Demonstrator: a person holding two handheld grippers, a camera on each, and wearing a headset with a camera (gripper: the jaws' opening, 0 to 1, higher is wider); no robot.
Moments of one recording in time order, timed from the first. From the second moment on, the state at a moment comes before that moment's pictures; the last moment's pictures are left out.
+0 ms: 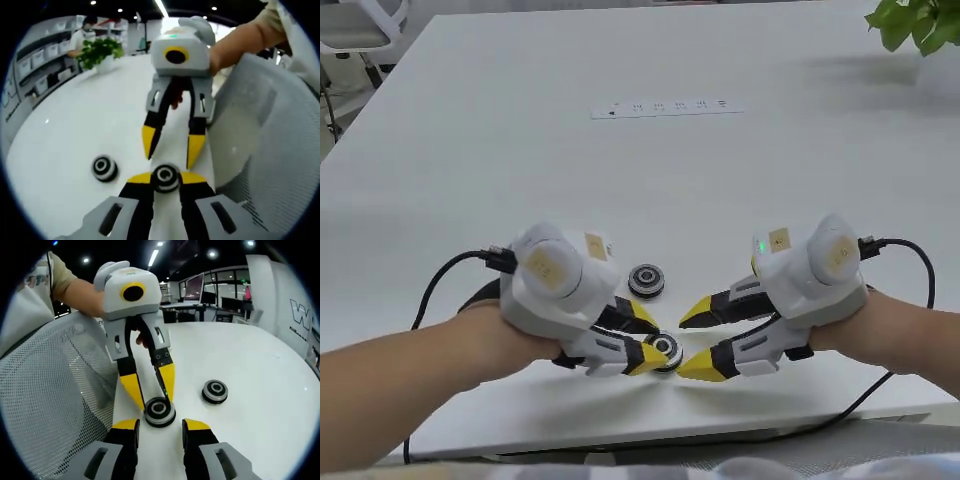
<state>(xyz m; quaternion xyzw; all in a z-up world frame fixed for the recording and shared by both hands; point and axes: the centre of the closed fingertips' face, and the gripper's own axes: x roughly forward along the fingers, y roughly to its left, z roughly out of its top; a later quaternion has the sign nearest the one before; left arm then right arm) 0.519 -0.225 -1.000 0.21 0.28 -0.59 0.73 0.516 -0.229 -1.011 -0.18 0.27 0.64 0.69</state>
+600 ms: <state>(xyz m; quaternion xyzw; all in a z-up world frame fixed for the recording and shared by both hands) 0.521 -0.225 -1.001 0.22 0.27 -0.57 0.74 0.519 -0.222 -1.010 -0.18 0.26 0.64 0.70</state>
